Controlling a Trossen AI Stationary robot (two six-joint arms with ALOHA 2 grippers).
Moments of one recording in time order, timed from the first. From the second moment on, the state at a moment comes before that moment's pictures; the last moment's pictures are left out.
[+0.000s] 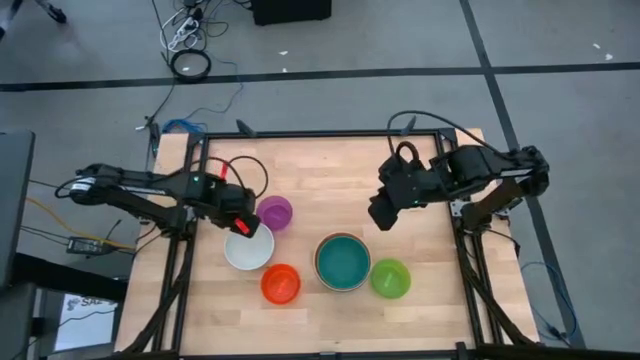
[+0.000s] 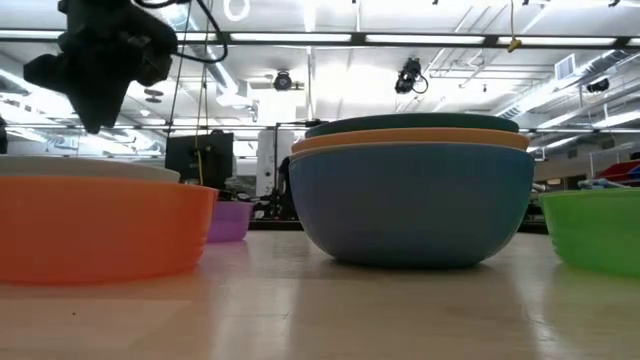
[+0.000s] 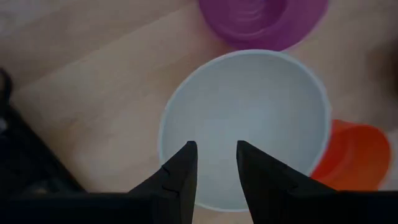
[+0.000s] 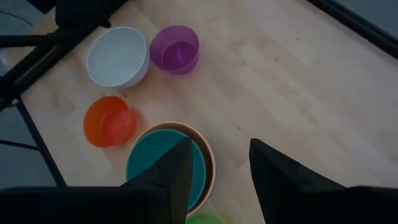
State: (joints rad) left arm -0.05 1.15 0.96 -1.20 0.03 -1.21; right arm 0.27 1.53 1.93 -1.42 0.40 0.93
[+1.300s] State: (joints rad) left arm -0.05 1.30 0.78 -0.91 0.14 -1.05; right arm 0.27 1.59 1.93 -1.44 0.31 0.92
